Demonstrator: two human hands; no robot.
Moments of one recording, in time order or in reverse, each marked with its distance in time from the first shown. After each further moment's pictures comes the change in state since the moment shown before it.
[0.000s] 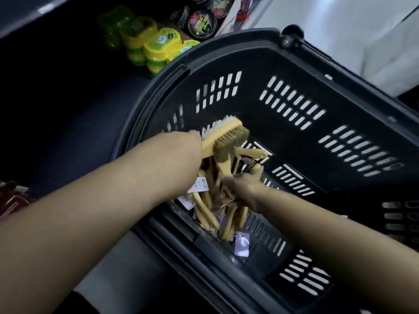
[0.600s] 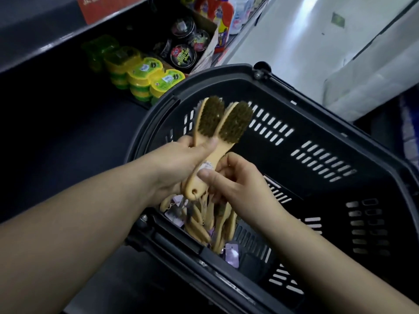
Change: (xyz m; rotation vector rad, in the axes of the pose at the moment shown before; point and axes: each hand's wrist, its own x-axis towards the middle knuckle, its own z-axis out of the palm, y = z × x) left_hand 0.022 0.024 -0.013 -1.572 -0.283 -0.109; right_hand -0.117 -0.059 -0.007 -0.015 0.148 -0.705
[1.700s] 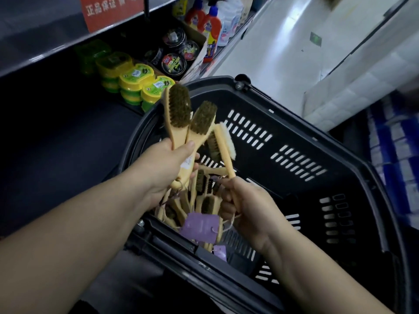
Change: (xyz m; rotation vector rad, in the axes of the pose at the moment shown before) left_hand -0.001 -0.016 0.003 -0.137 0.188 0.211; right_hand -0.031 0.002 -0.010 0.583 0.103 0.412
